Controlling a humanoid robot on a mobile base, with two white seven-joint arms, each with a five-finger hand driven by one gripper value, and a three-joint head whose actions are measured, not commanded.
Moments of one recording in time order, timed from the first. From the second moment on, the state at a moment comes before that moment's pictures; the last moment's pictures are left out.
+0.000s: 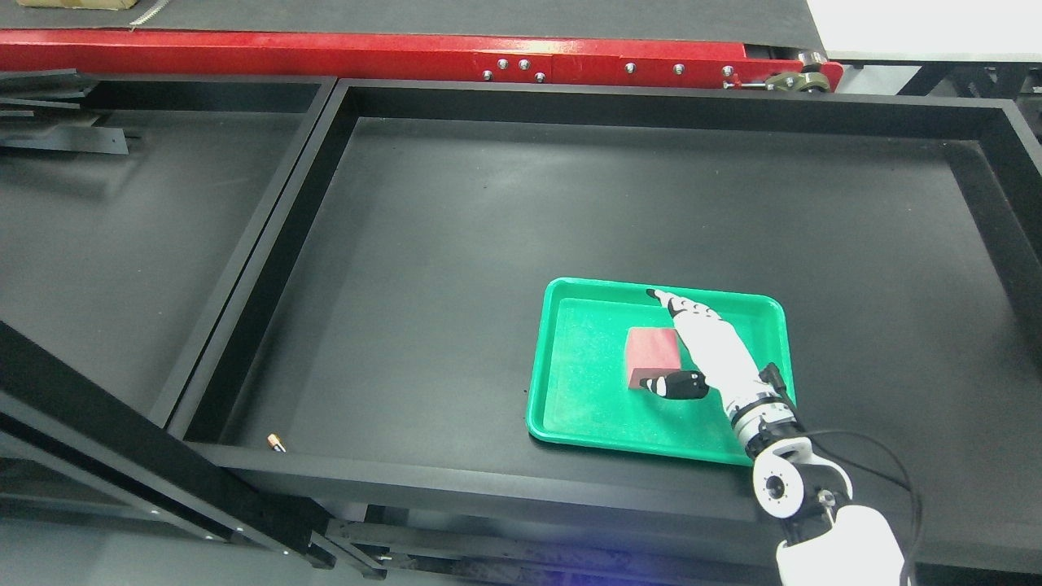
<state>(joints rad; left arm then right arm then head) 0.00 0.00 -0.13 0.00 0.13 -0.12 -0.17 -0.03 0.00 0.14 -1.54 0.98 -0.07 0.24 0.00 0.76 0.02</state>
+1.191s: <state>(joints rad) 0.00 0.00 -0.13 0.00 0.13 -0.12 -0.17 -0.05 0.00 0.15 -1.48 0.98 -0.05 0.33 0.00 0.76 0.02</state>
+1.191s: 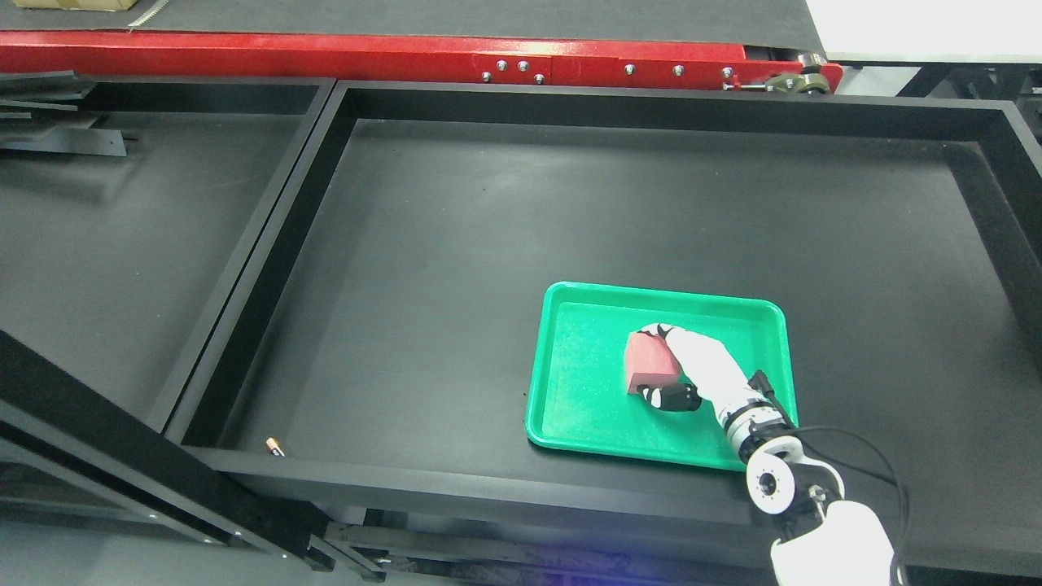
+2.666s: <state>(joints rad) 0.00 0.00 -0.13 0.00 0.13 -0.12 -0.17 0.00 0.00 0.02 -1.55 0.81 -0.39 -0.15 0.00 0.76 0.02</state>
